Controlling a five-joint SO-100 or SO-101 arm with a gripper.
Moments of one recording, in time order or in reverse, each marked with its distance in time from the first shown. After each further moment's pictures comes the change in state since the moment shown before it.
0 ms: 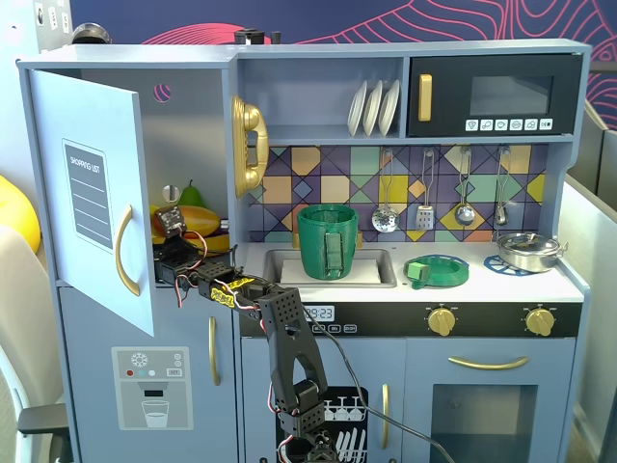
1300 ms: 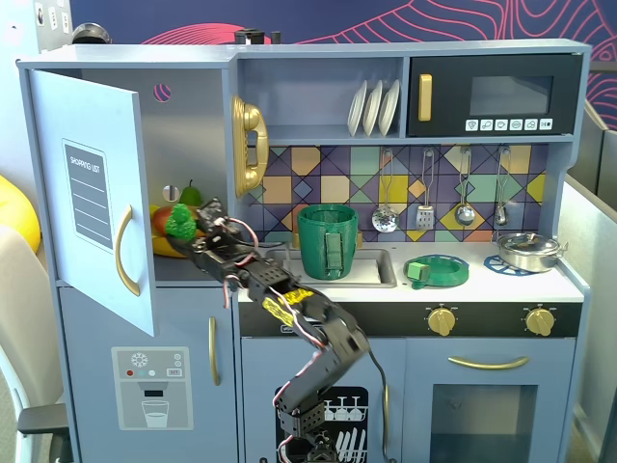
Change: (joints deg) arm -0.3 59.3 45.1 2.0 -14.2
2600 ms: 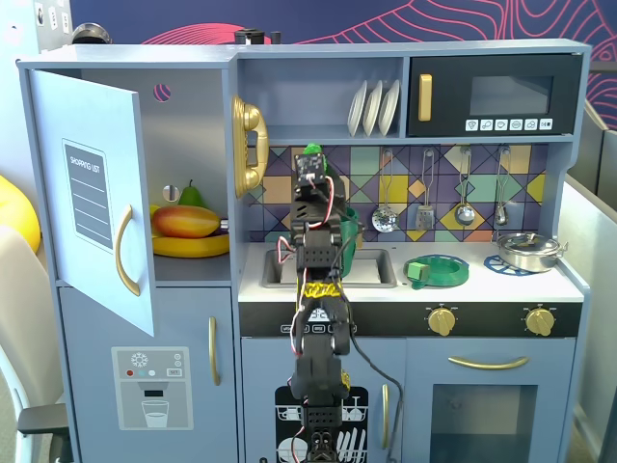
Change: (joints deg) arm 45.6 1.8 -20.8 14.3 15.3
